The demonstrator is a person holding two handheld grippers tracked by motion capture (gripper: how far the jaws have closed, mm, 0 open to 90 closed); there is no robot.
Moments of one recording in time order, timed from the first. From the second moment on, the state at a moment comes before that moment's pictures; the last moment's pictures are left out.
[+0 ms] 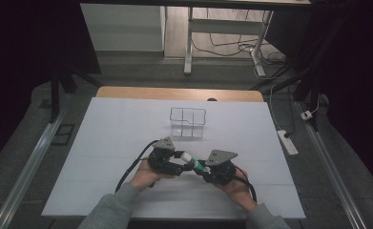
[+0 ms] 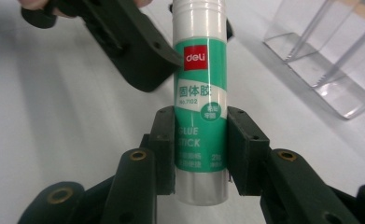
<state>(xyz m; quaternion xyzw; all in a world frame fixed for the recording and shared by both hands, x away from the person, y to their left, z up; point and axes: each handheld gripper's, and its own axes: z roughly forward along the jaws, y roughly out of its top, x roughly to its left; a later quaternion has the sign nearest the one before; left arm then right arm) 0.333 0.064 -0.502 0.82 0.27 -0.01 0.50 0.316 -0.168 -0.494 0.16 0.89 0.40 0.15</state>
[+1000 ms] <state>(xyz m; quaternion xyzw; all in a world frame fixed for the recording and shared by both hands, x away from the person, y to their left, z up) 0.337 0.086 -0.480 0.79 0.29 0.00 0.54 0.320 -0.181 -0.492 0.19 0.87 0.43 0.12</state>
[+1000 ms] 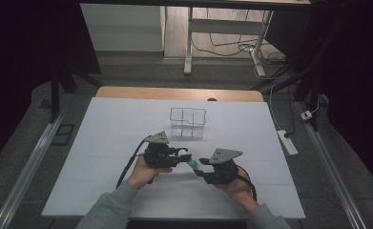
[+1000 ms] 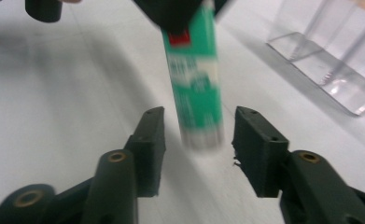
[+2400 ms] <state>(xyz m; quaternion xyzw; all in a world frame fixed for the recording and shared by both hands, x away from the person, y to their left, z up) 0.474 0.043 -0.425 0.80 0.35 0.07 0.49 0.324 -0.261 -0.495 0.30 0.86 0.40 0.12</state>
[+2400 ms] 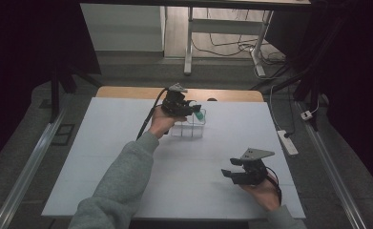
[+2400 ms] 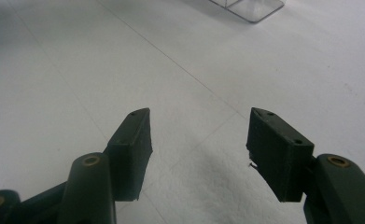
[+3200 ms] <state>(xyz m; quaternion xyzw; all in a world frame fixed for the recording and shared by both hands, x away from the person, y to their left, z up) 0.332 0.168 -0.469 0.82 0.35 0.14 0.43 0.325 -0.272 -0.496 0.31 0.85 0.40 0.13</state>
